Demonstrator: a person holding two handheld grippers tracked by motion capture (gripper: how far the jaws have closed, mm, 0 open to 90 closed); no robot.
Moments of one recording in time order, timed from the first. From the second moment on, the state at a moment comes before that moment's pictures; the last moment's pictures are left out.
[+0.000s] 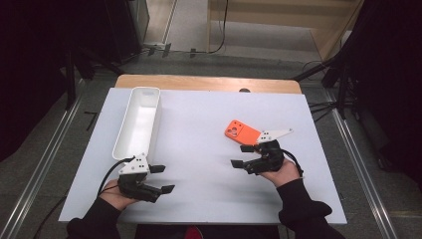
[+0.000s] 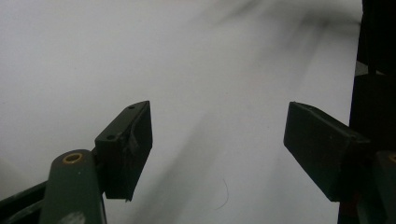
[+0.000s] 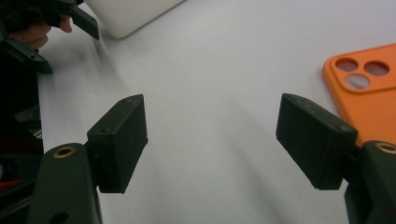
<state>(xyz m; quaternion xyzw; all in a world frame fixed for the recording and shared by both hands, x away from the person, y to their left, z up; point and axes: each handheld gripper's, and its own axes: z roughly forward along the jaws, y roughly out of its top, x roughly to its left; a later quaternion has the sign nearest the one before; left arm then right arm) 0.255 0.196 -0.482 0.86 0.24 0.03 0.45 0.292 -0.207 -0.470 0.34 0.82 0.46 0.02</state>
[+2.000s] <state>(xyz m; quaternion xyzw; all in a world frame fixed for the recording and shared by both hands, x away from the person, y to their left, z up) 0.258 0.193 -0.482 0.86 0.23 0.03 0.45 0.245 -0.260 -0.489 0.40 0.80 0.44 0.01</state>
